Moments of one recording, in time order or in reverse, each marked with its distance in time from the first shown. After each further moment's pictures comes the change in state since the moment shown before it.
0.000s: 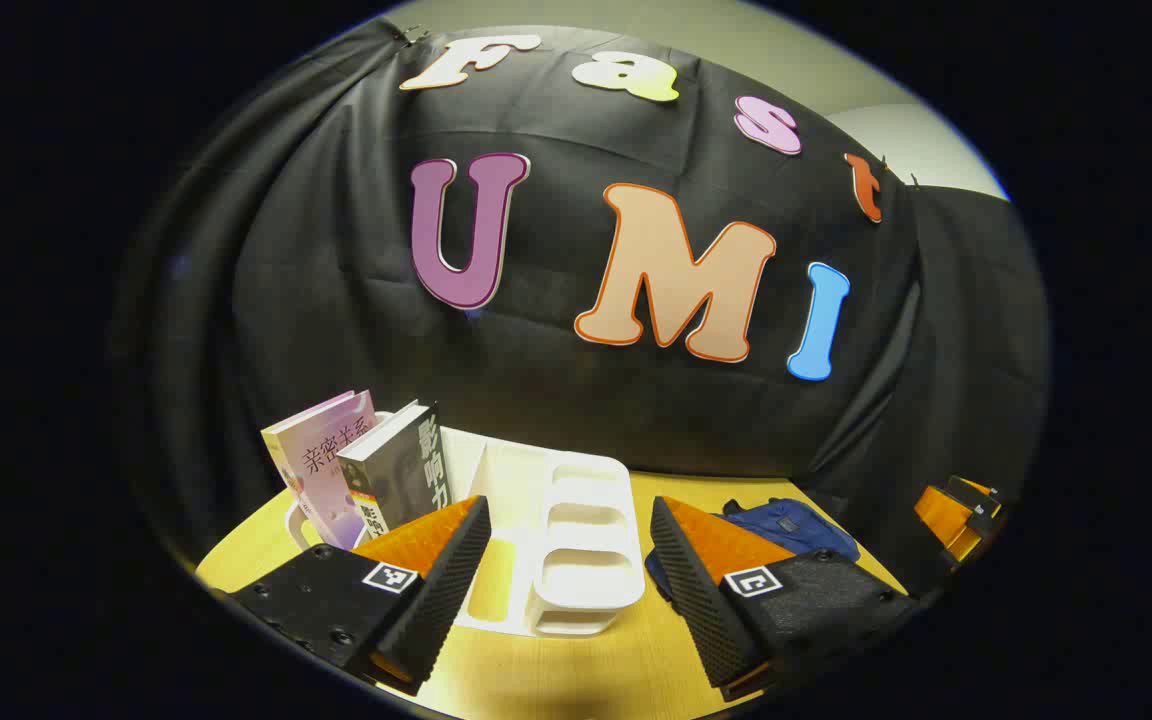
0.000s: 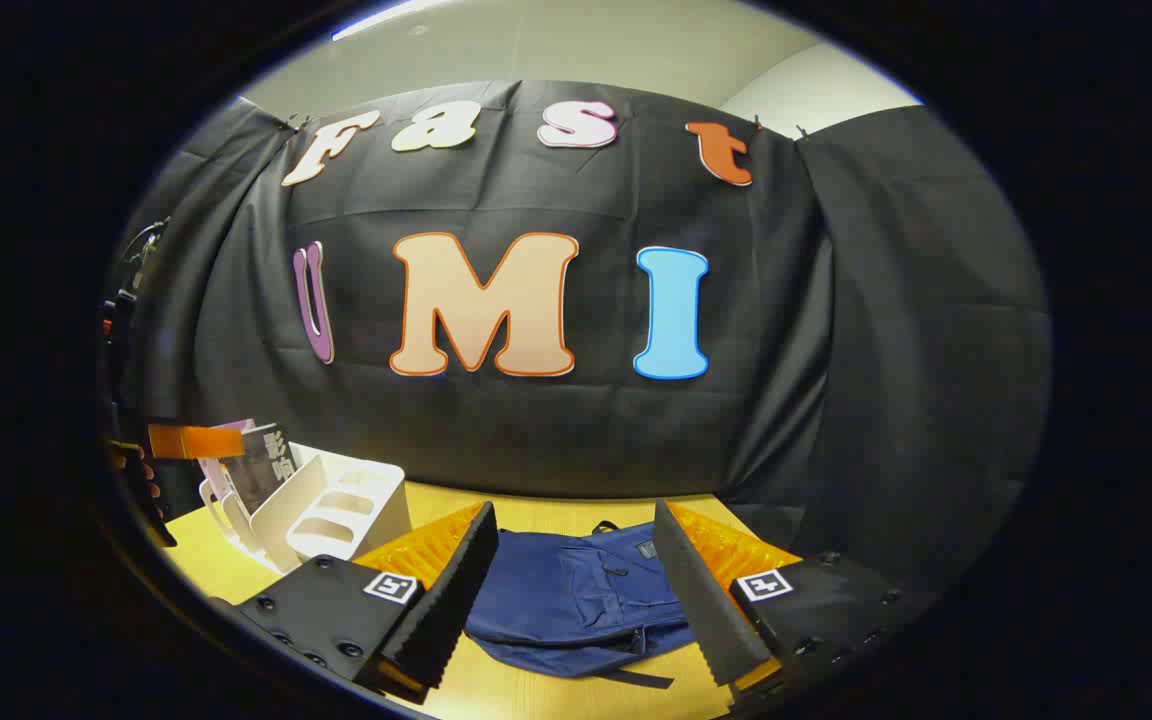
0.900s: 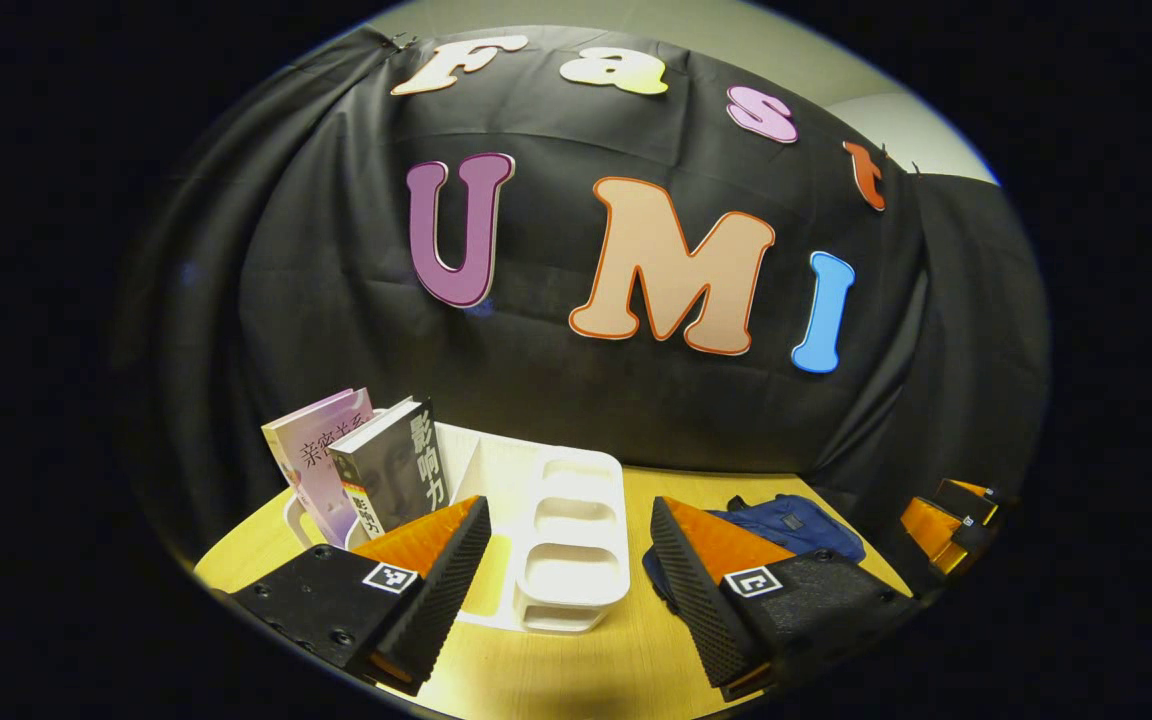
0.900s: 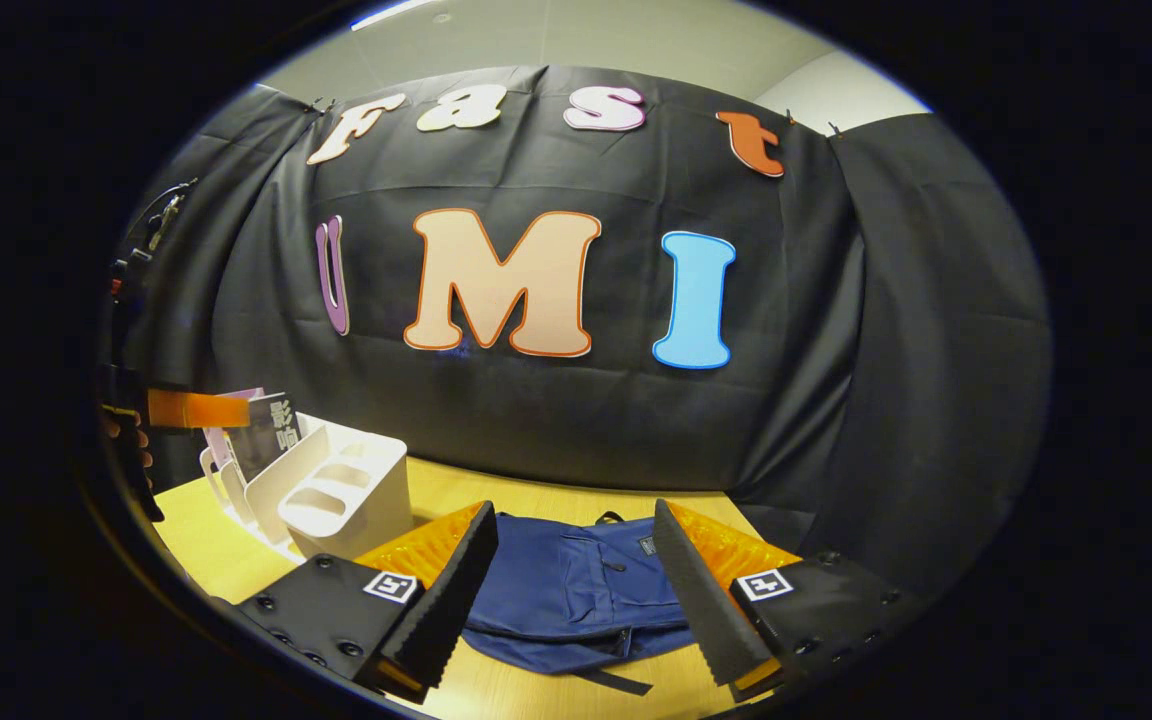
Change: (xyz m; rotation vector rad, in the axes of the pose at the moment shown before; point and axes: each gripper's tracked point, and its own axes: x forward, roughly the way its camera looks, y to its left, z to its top) left arm -0.001 -0.013 -0.008 0.010 0.025 0.045; right arm 0.014 -0.005 -0.014 -0.044 0.037 0.065
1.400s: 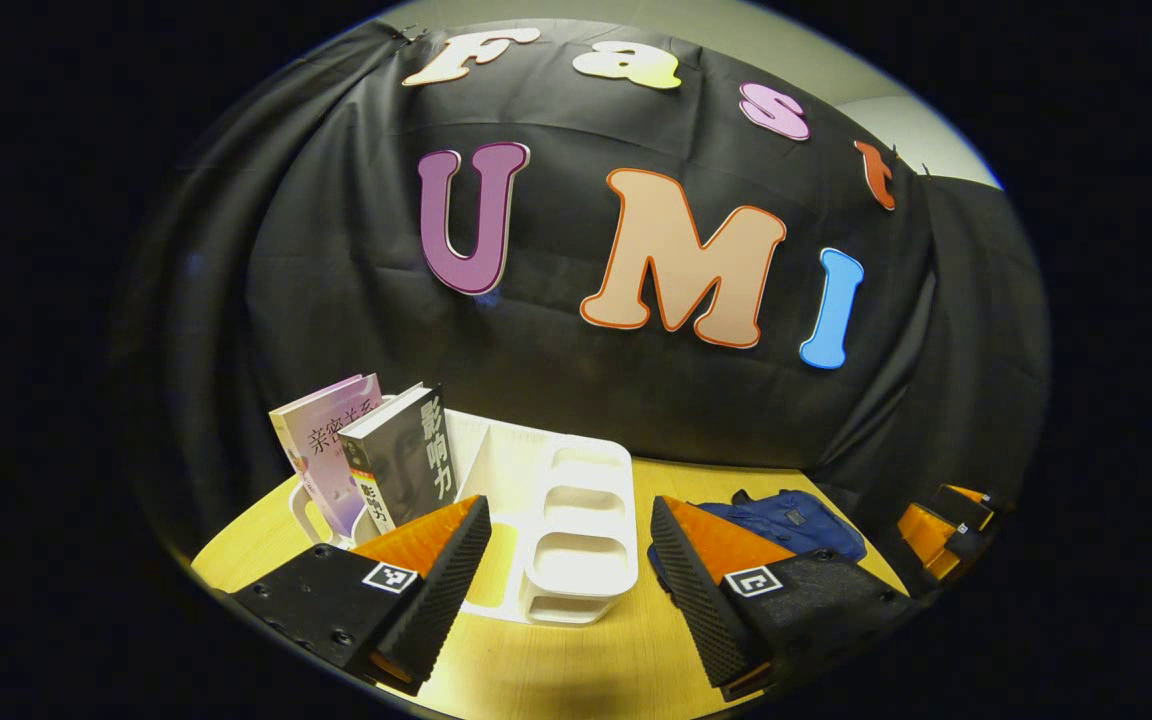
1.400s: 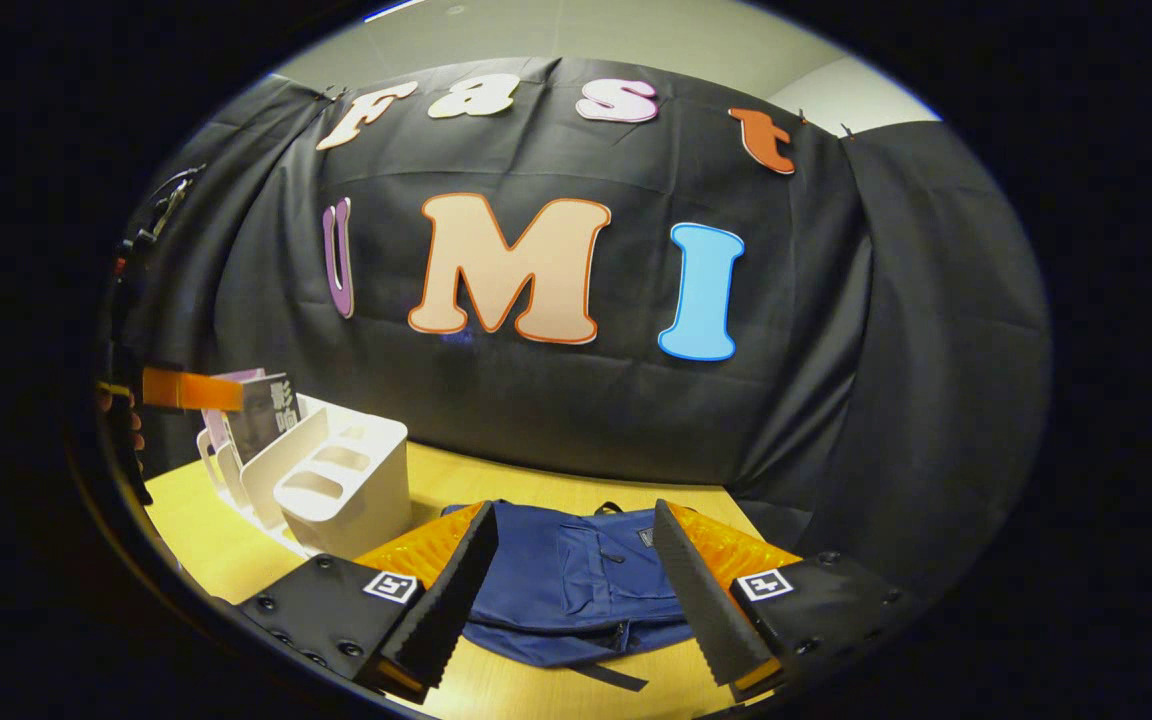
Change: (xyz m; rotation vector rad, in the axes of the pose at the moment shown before) left arm -0.005 0.011 -0.006 -0.022 0.024 0.010; right arm 0.000 0.005 -0.019 -0.067 0.043 -0.001
